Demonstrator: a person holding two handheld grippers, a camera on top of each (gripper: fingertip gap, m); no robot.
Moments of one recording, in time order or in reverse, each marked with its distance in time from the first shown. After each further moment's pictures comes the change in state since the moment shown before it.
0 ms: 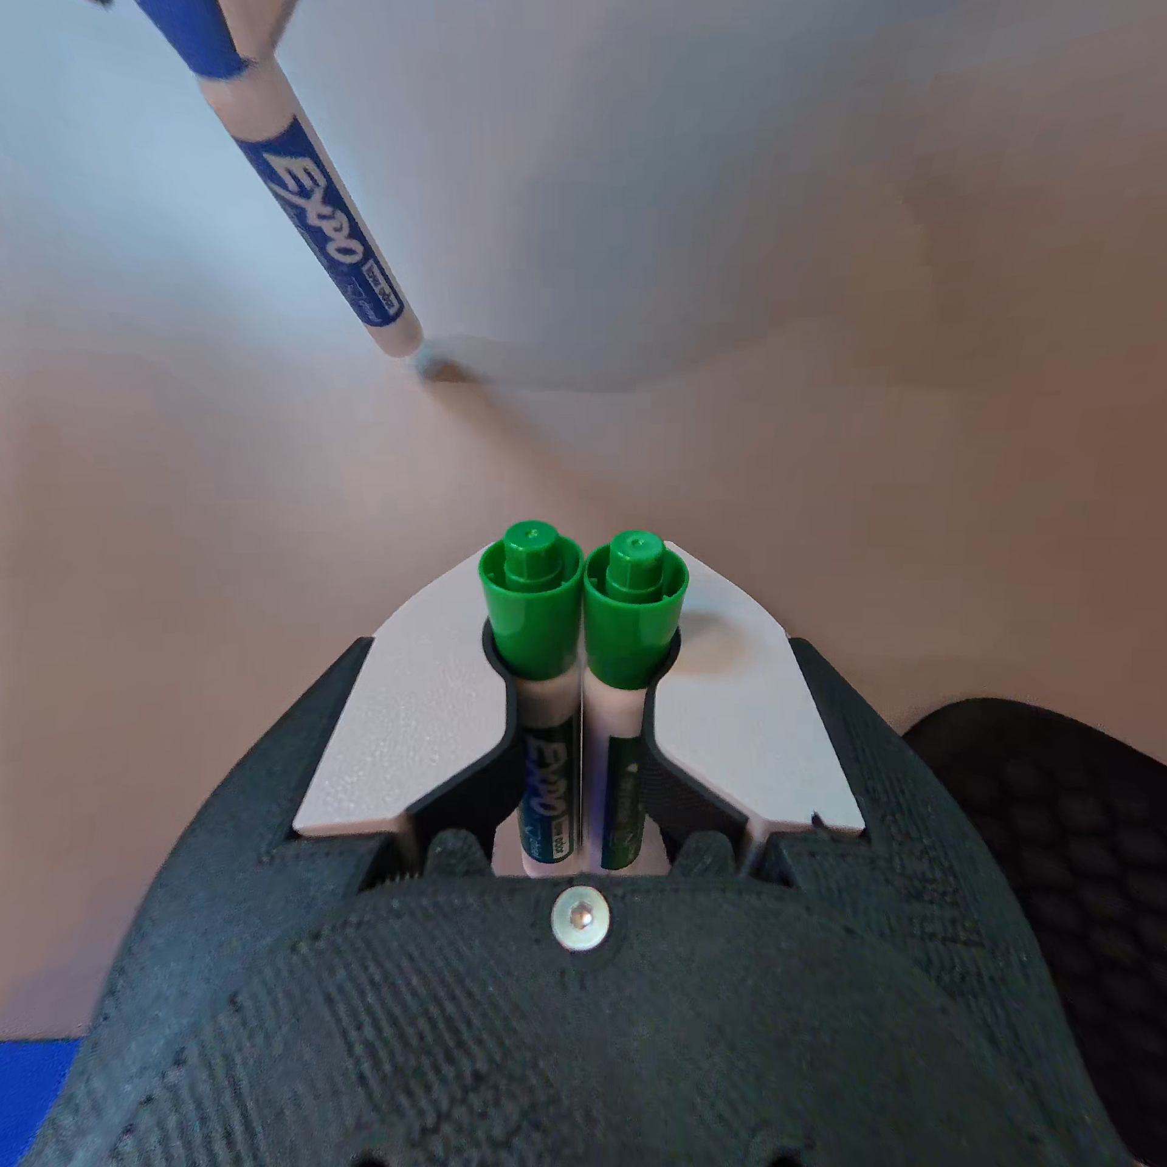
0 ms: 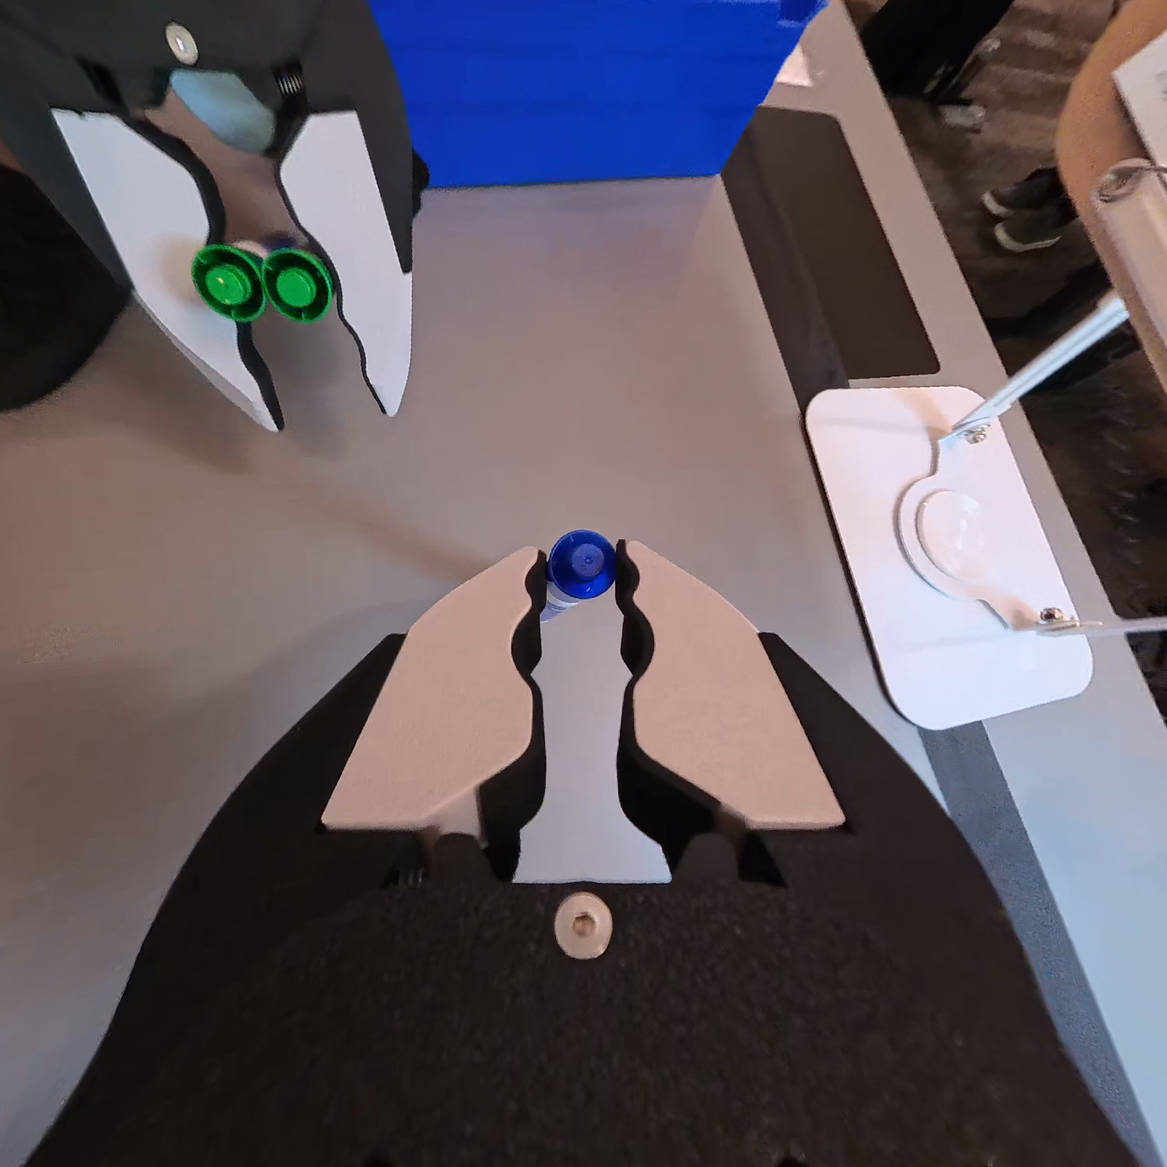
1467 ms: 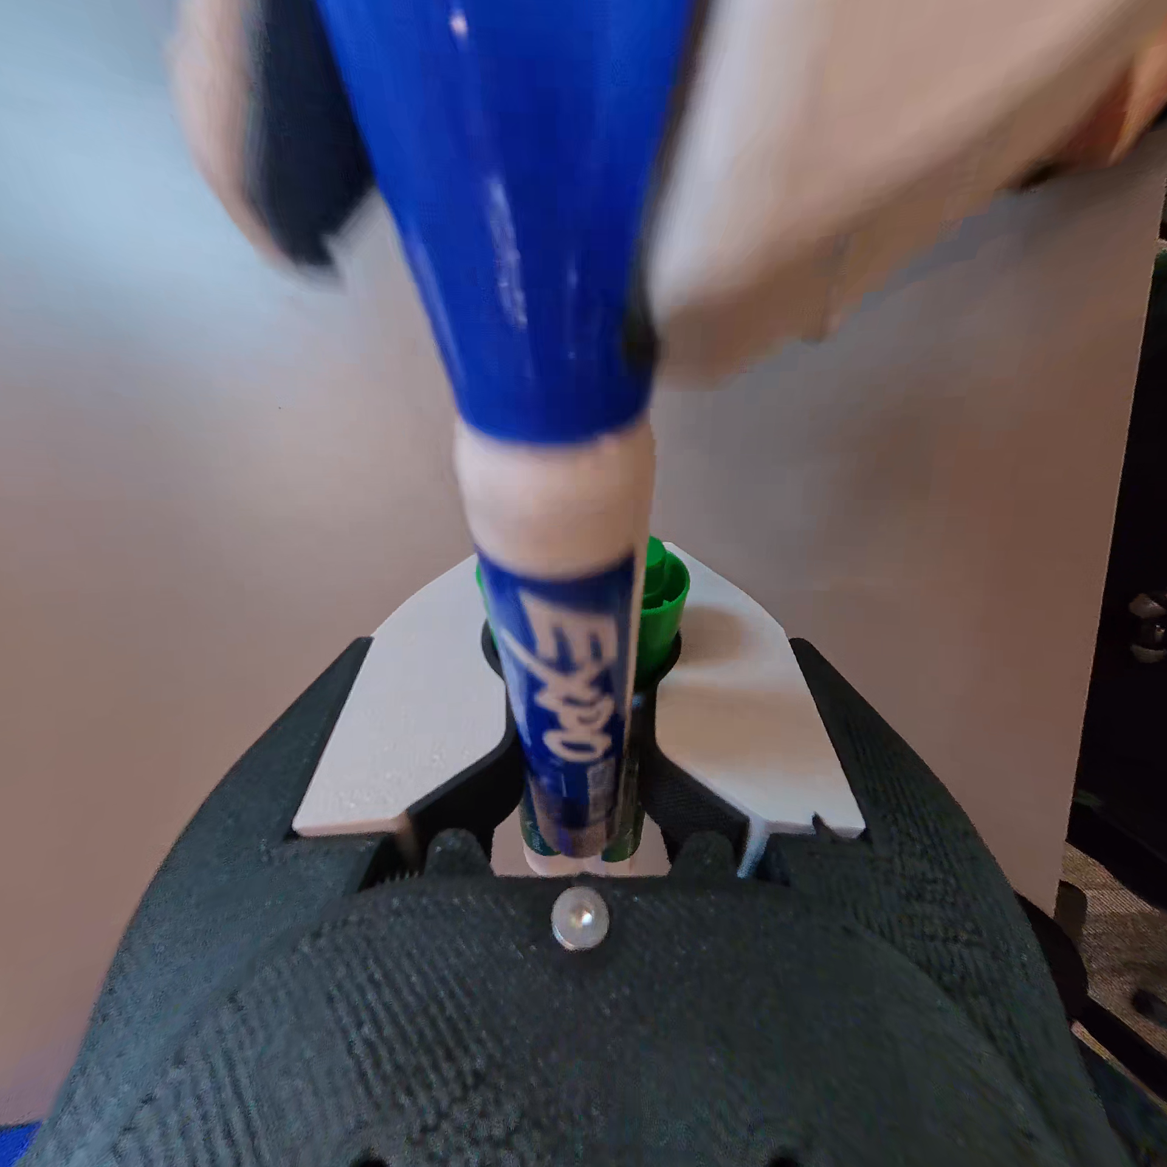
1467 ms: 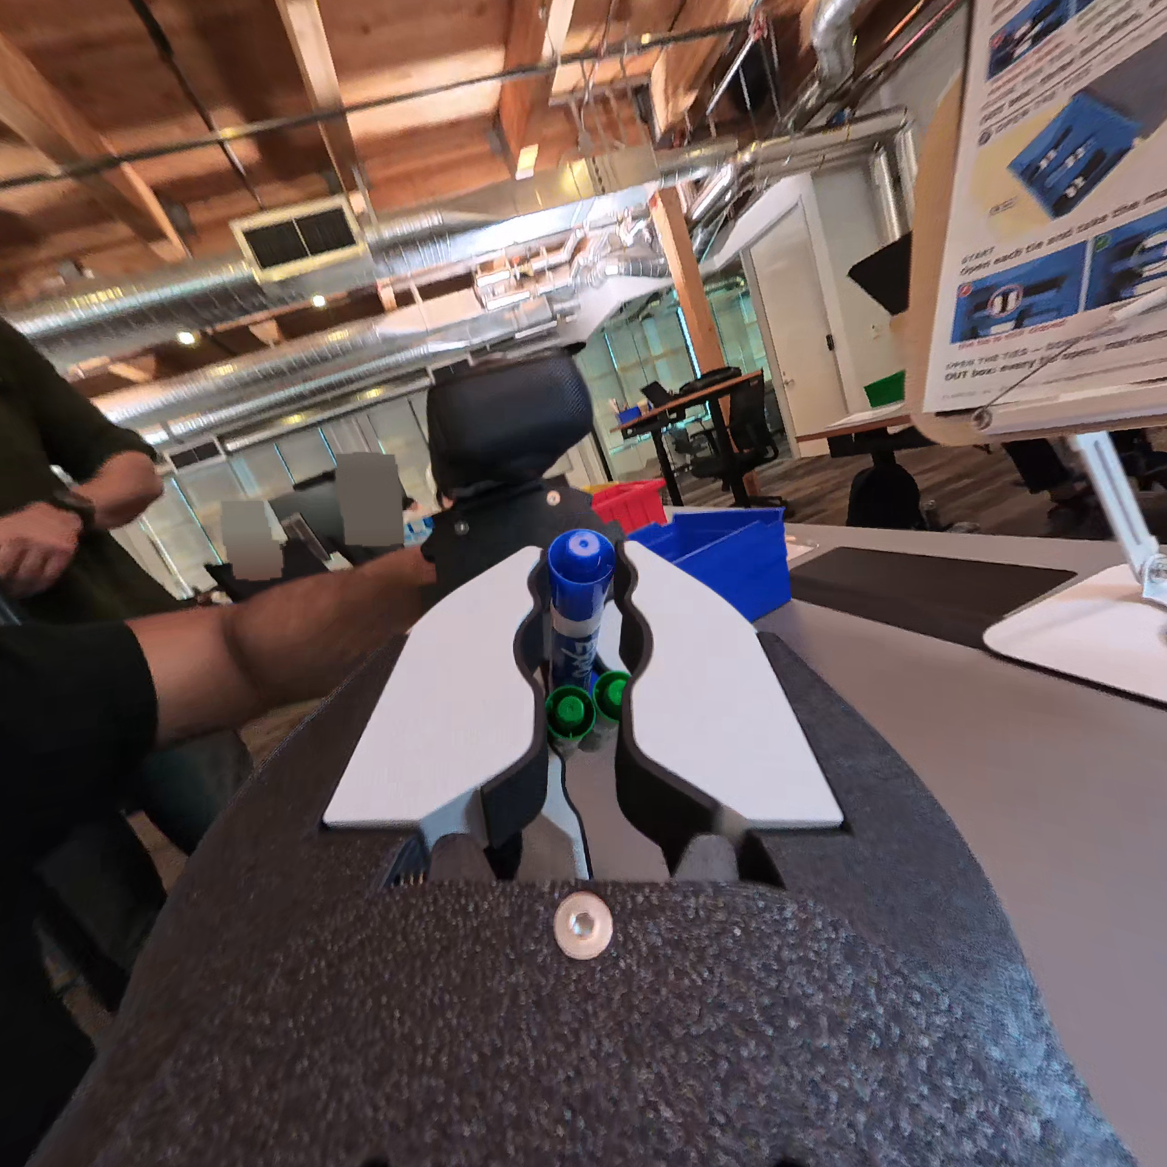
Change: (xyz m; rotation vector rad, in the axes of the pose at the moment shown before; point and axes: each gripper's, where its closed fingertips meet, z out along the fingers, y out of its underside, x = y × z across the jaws) left arm 0.010 -0.080 0.019 -0.100 0.096 -0.090; right arm -0.045 -0.062 -0.077 1.020 -0.060 0.593
